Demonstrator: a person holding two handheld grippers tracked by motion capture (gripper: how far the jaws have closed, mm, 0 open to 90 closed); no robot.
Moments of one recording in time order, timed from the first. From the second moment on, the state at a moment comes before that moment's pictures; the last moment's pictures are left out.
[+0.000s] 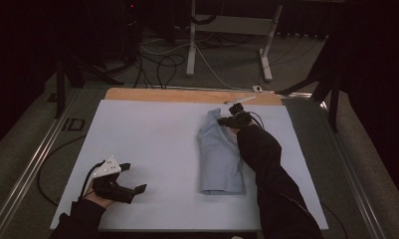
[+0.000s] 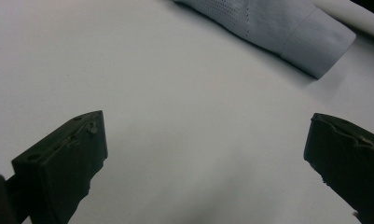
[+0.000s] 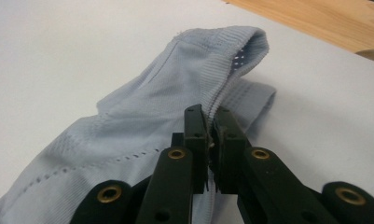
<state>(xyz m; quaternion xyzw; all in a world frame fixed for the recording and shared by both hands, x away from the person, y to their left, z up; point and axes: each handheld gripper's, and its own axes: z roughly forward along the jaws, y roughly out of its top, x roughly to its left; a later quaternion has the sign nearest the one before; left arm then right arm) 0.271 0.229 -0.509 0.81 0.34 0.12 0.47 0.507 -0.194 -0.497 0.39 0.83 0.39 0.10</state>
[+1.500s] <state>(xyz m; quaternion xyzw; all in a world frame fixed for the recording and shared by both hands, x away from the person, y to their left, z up) 0.269 0.234 -0.506 0.80 0.33 0.14 0.48 0.497 -0.194 -0.487 0.40 0.83 0.37 0.09</state>
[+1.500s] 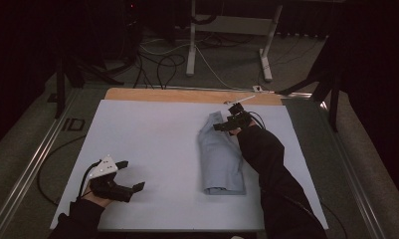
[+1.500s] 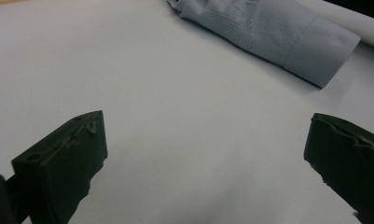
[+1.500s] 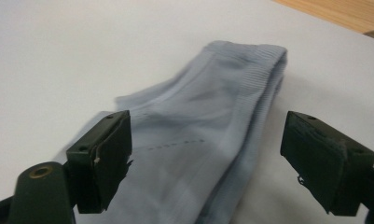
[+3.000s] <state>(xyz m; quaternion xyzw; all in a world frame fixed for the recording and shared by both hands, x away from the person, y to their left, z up) 0.268 0.235 -0.504 0.80 0.33 0.16 0.47 0.301 -0.242 -0.506 0.35 0.85 0.38 0.09</state>
